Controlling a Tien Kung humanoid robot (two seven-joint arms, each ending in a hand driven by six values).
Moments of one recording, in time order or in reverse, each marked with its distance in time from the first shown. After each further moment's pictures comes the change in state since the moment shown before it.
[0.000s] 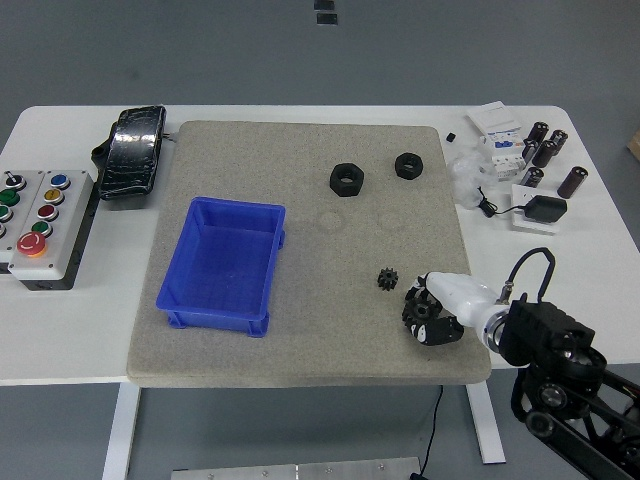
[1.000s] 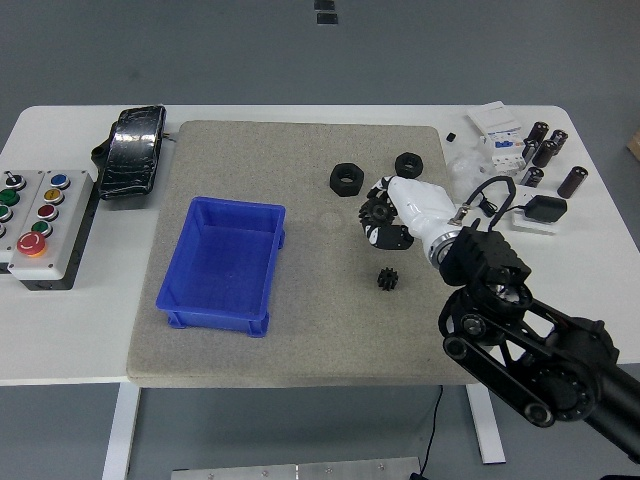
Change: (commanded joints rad) left arm -0.002 -0.004 0.009 0.000 -0.006 0.002 0.006; right arm 0.345 0.259 -0.098 -0.284 -0.095 -0.276 0.000
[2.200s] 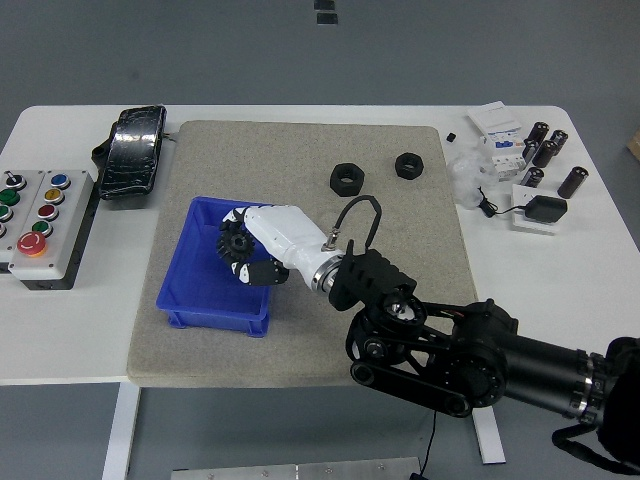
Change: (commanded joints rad) left arm -0.004 0.003 -0.001 0.000 0.004 0.003 0.012; right arm 0.240 0.128 -0.431 -0.188 0.247 -0.252 0.243
